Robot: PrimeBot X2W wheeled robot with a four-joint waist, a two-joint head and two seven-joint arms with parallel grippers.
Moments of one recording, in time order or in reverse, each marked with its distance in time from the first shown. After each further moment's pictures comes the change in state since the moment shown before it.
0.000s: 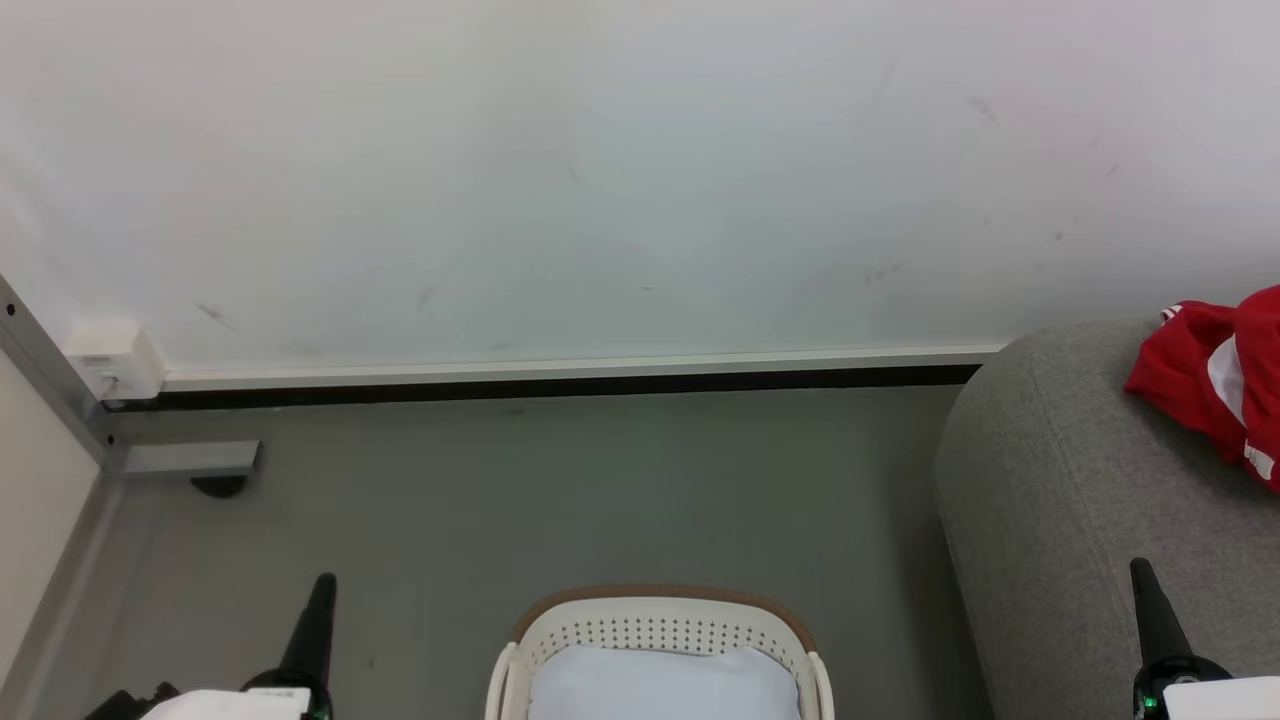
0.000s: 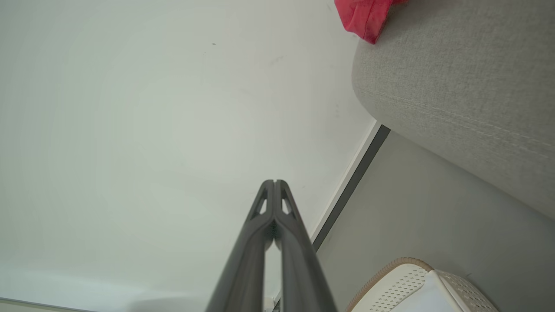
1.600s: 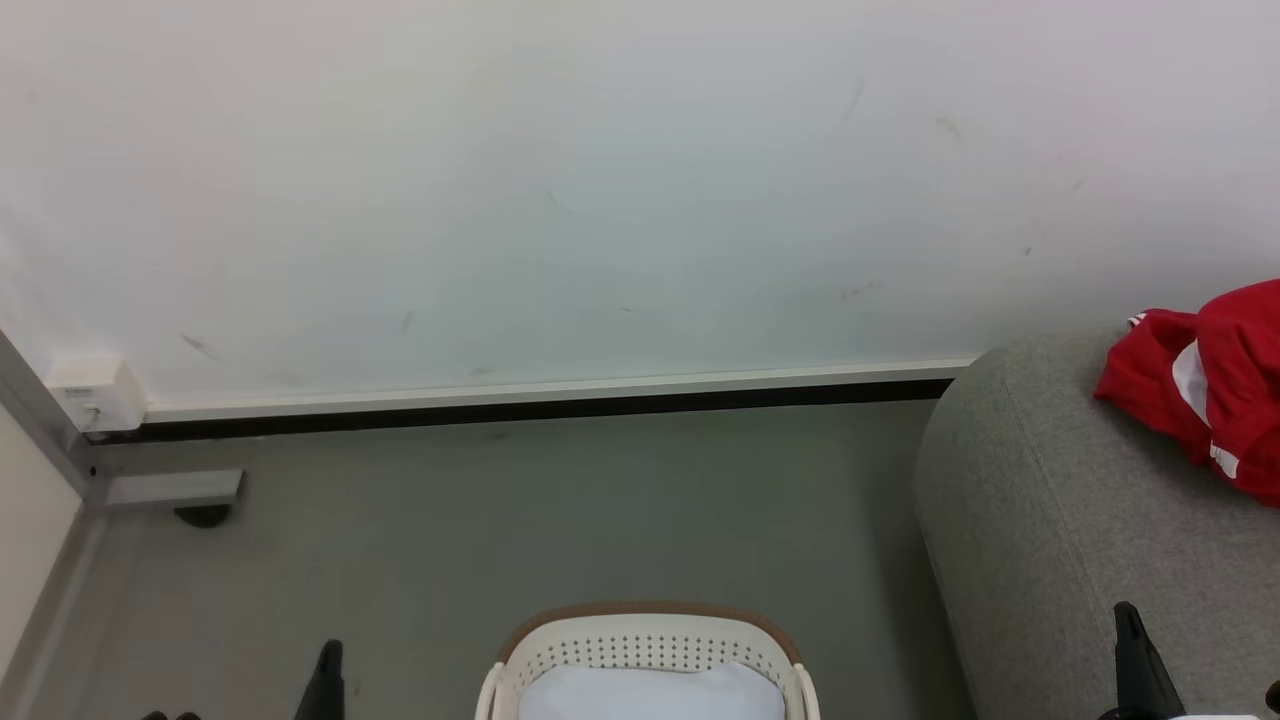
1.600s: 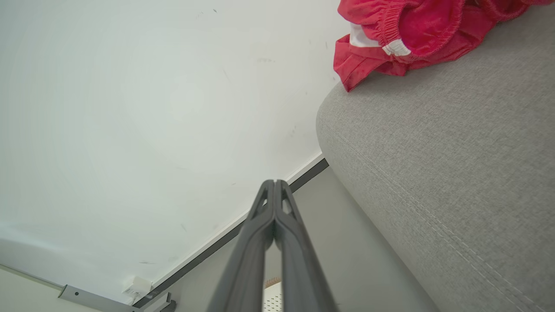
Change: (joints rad) left arm 0.081 0.030 -0.086 0.007 0.449 0.086 -0.128; right arm 0.046 0.007 0.025 0.059 -0.537 0.000 -0.130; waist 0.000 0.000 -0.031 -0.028
